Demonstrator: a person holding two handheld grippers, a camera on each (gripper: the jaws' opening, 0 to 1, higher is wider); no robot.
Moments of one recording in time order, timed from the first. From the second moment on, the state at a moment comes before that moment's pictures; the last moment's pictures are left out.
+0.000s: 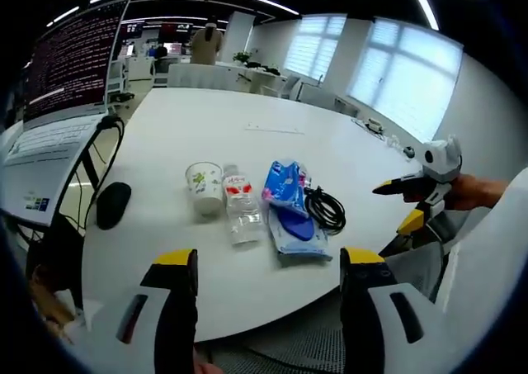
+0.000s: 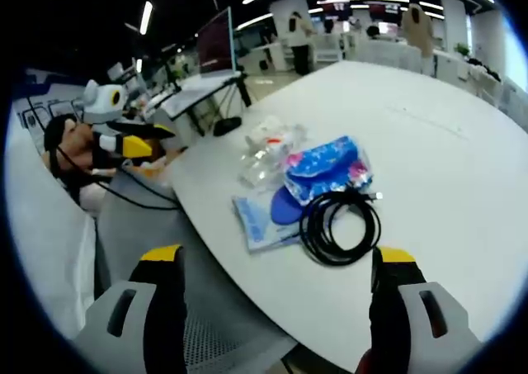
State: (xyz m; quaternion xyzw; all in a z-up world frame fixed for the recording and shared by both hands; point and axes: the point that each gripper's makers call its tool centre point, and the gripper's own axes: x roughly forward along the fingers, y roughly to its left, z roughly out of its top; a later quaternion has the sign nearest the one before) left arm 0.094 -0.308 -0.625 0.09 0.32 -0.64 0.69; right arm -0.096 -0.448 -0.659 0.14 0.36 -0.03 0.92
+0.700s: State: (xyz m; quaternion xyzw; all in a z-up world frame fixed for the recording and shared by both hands) left arm 0.100 -0.306 -0.627 0.09 0.33 -0.63 0.70; right arm -0.104 -0.451 -0.663 0.15 0.36 -0.04 0.92
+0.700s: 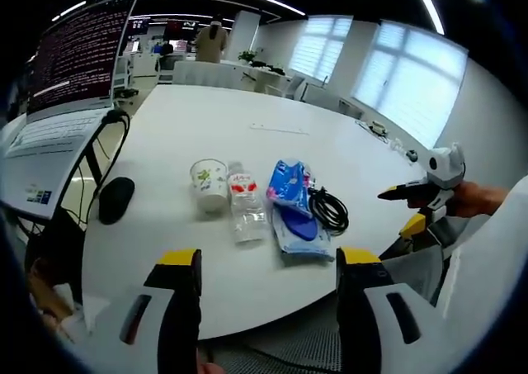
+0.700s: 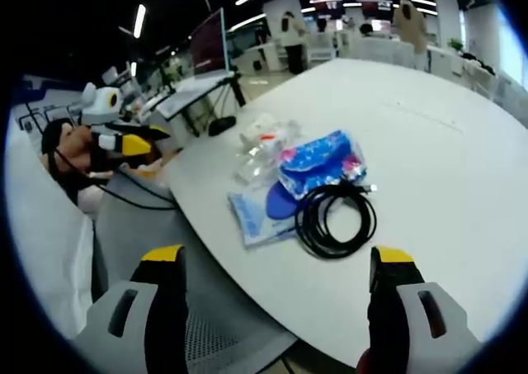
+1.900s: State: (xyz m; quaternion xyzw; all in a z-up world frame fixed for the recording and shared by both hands) left arm 0.101 -0.305 -0.624 0.08 0.33 -0.63 0.70; right arm -0.107 -0.450 -0.663 0.16 0.35 -0.05 0.92
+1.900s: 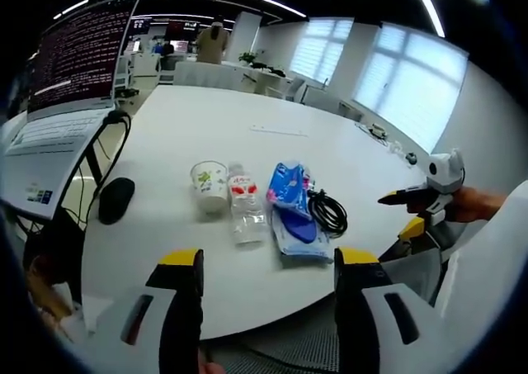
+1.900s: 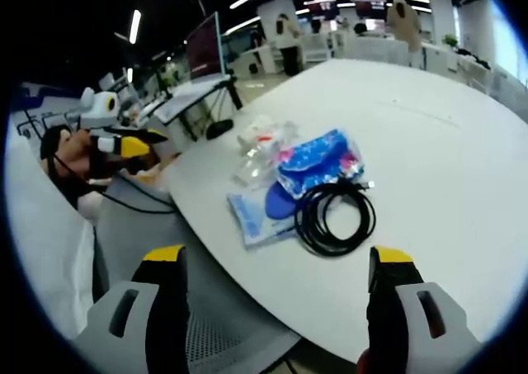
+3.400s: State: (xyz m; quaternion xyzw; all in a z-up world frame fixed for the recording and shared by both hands) left arm 0.156 -0.371 -0.667 0.03 0.43 -0.53 0.73; right arm -0.125 -0.452 -0.667 0.19 0.34 -0.10 0.92
